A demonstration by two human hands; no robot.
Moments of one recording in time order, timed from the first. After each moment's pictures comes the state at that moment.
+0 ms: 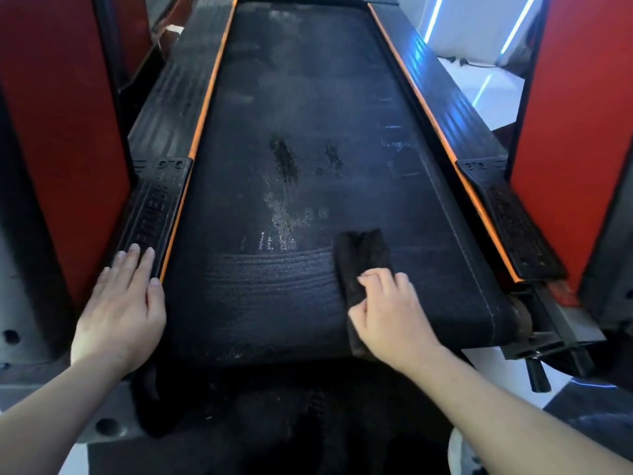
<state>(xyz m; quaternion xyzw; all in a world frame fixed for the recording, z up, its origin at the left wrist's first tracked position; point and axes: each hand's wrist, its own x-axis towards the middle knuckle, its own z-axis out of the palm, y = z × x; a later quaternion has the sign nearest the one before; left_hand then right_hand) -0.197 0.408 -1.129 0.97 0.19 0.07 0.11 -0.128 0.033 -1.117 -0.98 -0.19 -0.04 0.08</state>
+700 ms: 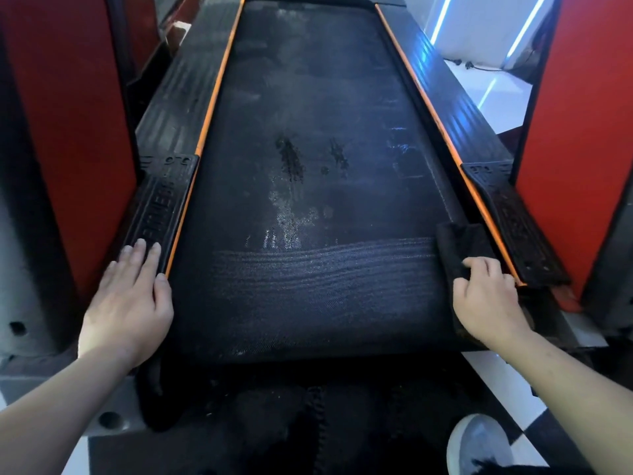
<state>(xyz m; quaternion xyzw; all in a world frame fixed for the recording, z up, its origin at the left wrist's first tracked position) -0.197 0.404 -1.126 0.97 0.19 0.07 0.11 -0.081 -0.079 -1.108 -0.99 0.06 0.01 0.10</state>
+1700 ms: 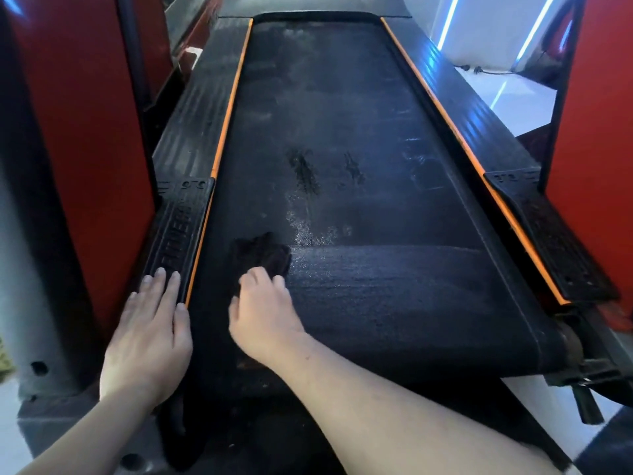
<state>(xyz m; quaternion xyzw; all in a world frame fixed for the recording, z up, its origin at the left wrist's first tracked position) -0.196 0.407 -1.131 0.97 0.18 0.08 0.12 -0.120 0.248 -1.110 -0.93 -0.26 0.06 0.27</state>
